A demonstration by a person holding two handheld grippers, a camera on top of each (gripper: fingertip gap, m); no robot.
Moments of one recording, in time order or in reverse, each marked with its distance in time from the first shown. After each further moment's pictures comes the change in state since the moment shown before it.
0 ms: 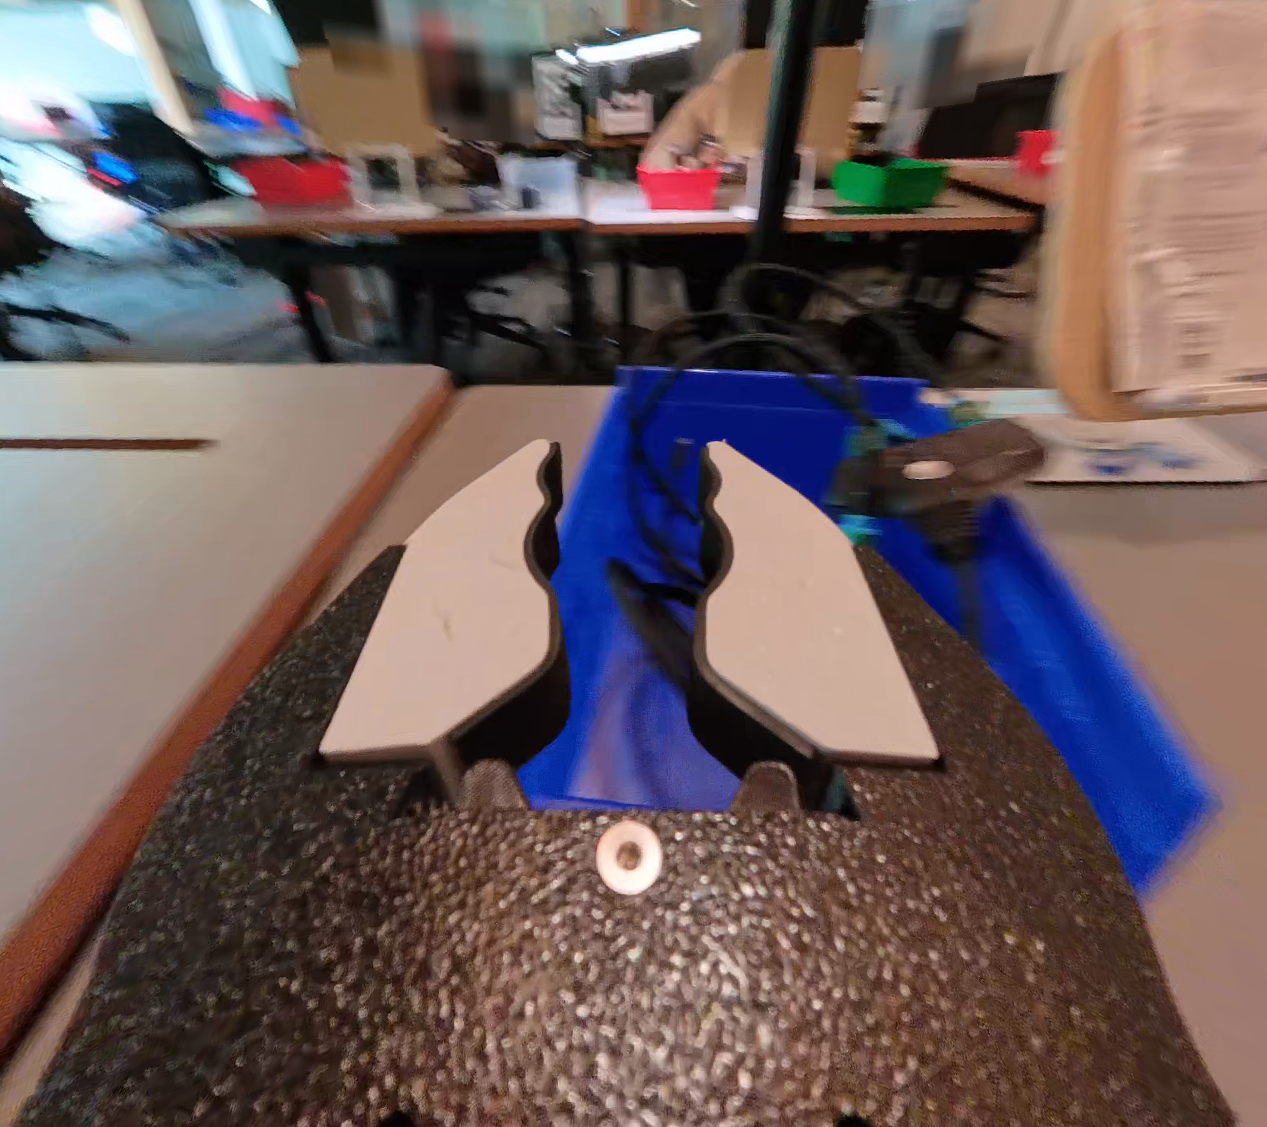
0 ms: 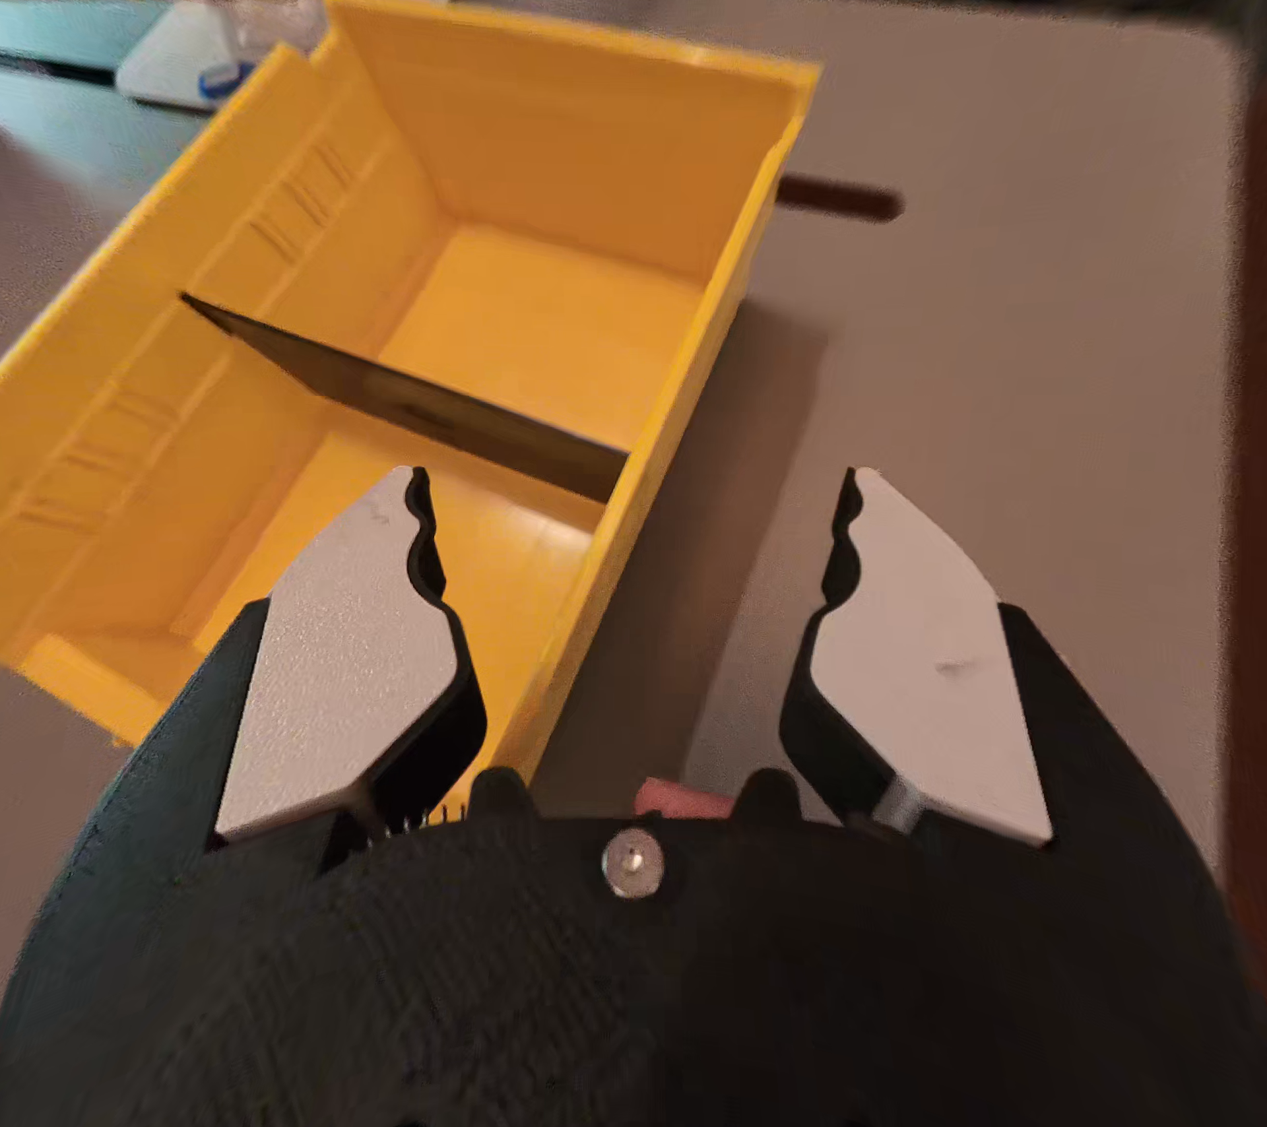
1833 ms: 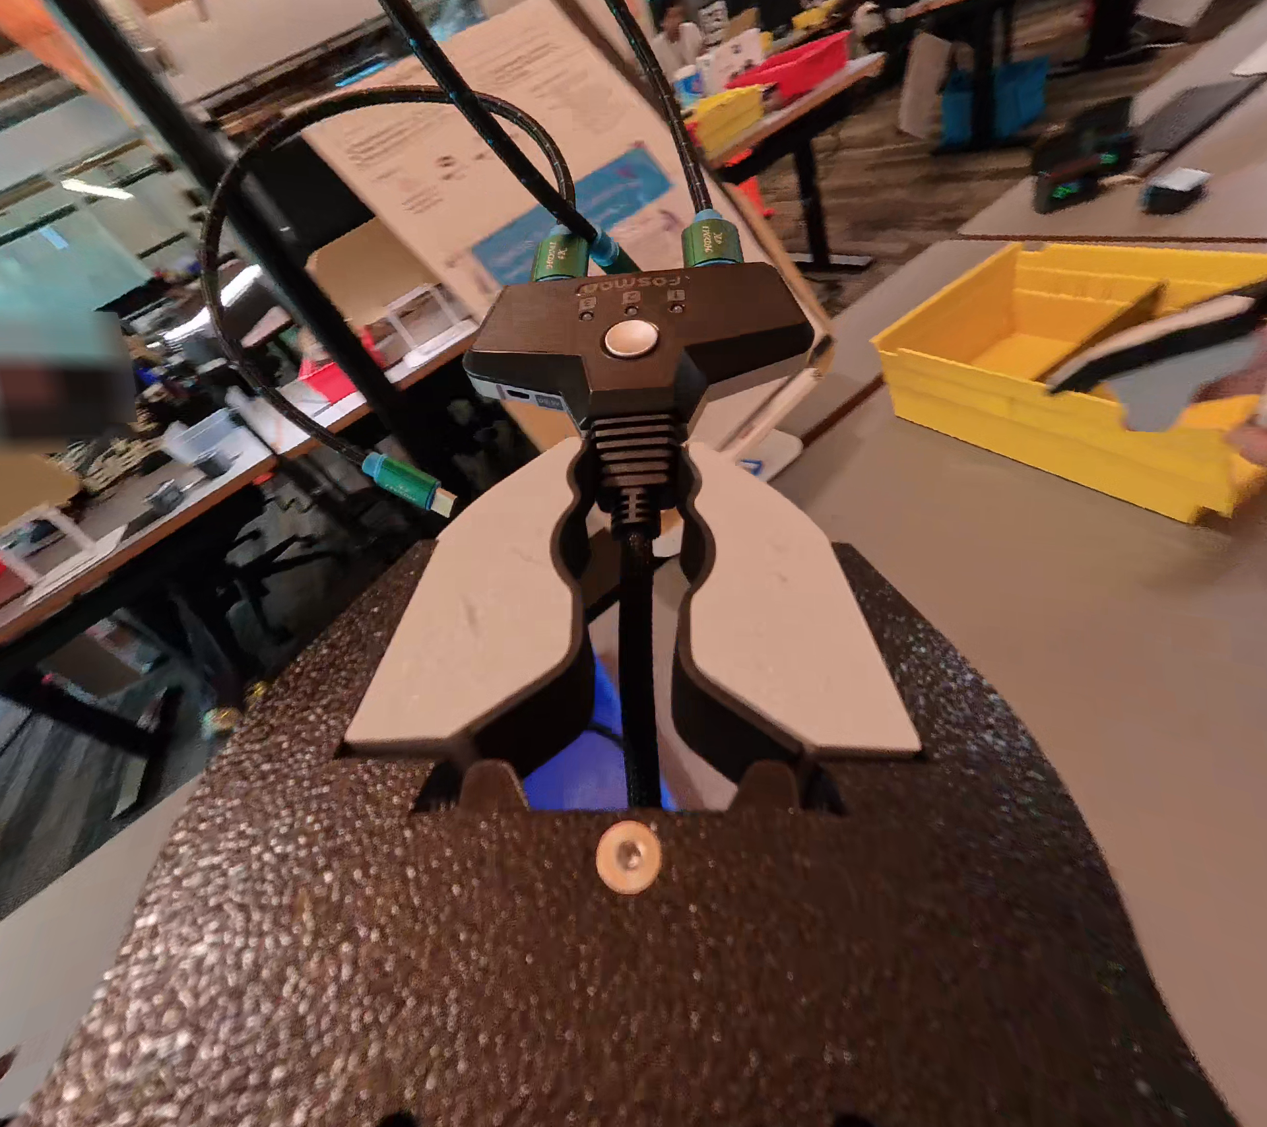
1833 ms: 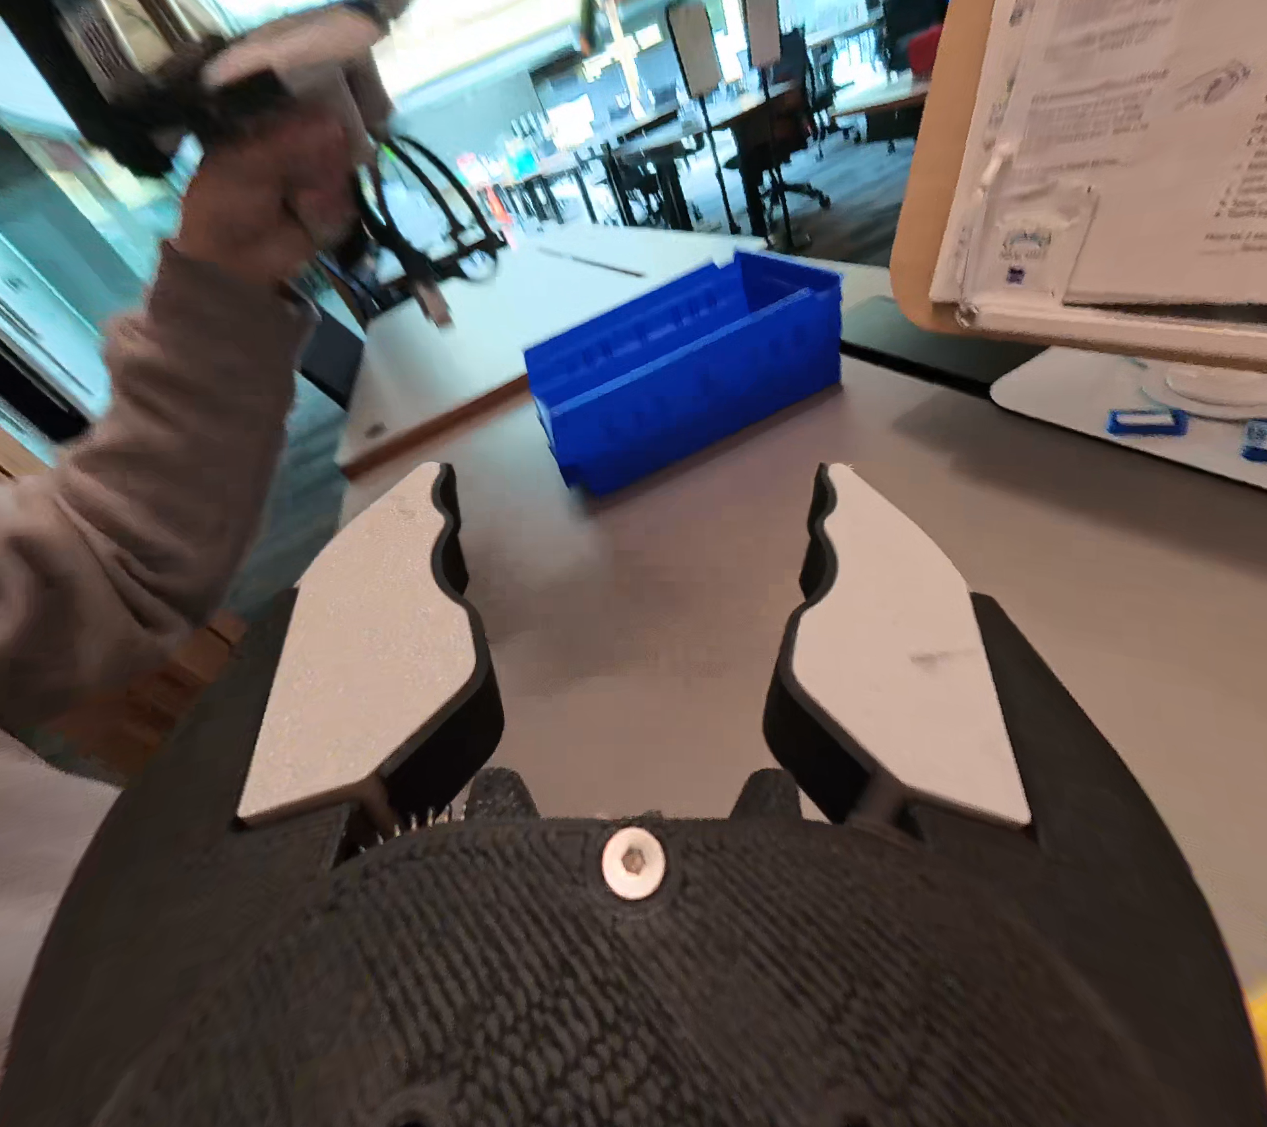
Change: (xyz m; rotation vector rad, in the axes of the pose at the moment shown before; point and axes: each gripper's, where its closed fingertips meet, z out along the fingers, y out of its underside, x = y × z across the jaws) left arm 0.230 -0.159 -0.056 0.067 0.566 0.399; right arm -0.365 -0.059 -0.033 0.377 -0.847 -0.054
